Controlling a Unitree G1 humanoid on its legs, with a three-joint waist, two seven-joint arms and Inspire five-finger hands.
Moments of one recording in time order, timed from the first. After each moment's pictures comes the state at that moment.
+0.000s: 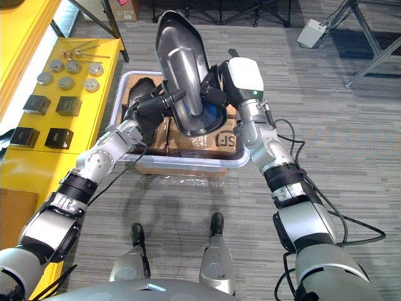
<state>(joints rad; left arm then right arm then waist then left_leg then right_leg) -0.71 0.30 -0.30 0.43 -1.06 0.19 0.00 -0.80 -0.53 0.35 0.59 -0.62 -0.12 -0.31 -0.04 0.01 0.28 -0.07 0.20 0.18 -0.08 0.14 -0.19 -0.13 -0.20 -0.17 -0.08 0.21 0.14</state>
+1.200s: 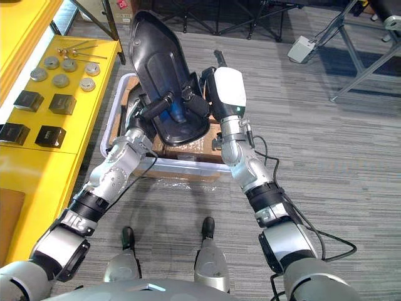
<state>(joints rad) -0.54 0.19 -0.34 0.21 -0.85 0.02 0.30 -0.58 -0.38 0.30 0.33 -0.62 -0.11 -0.45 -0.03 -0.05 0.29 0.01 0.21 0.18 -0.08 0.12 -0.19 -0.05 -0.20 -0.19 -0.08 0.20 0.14</state>
